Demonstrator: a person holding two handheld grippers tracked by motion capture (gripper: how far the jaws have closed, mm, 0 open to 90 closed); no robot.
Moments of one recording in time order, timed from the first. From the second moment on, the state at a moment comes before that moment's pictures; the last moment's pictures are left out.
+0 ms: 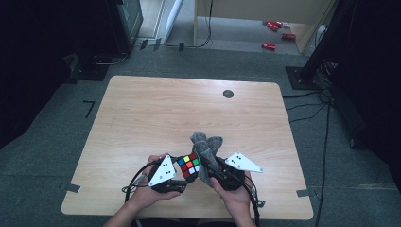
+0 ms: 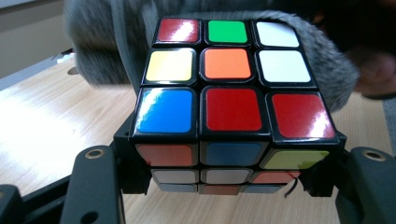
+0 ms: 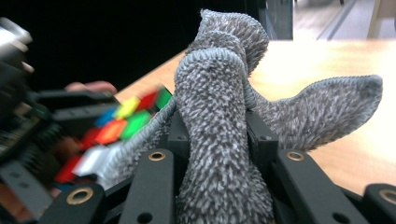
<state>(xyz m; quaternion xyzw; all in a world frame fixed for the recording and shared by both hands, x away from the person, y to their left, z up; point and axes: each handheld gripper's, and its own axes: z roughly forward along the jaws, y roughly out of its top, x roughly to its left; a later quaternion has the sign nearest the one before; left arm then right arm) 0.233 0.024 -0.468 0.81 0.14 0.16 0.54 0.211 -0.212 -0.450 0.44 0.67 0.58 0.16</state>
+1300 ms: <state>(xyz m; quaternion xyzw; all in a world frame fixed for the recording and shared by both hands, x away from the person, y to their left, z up) 0.234 0.025 -0.470 0.83 0.14 0.15 0.53 0.218 -0.211 -0.455 0.44 0.68 0.57 0.15</state>
